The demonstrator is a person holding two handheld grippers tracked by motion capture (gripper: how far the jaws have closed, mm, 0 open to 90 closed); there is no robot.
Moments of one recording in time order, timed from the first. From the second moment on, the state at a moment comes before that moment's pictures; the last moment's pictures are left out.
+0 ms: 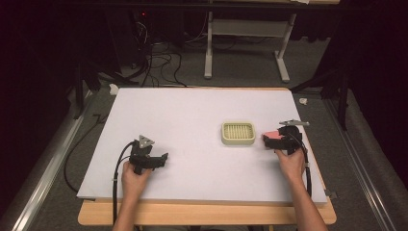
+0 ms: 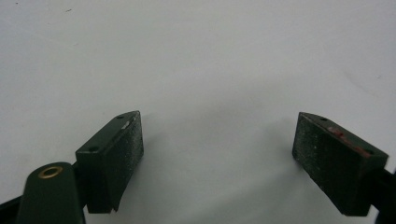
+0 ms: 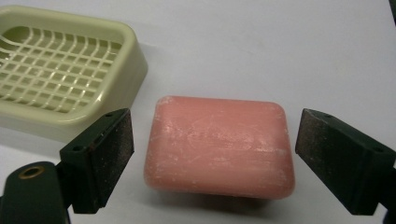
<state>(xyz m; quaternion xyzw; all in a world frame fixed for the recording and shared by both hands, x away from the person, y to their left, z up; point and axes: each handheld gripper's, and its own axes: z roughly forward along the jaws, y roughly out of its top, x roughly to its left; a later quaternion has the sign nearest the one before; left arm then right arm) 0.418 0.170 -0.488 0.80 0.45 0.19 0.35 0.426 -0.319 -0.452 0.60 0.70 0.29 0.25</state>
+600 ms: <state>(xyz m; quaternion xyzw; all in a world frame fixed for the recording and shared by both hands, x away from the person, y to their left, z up) 0.418 0.170 -0.488 0.80 0.46 0.19 0.35 0.437 -0.319 -0.472 0.61 0.71 0.26 0.23</state>
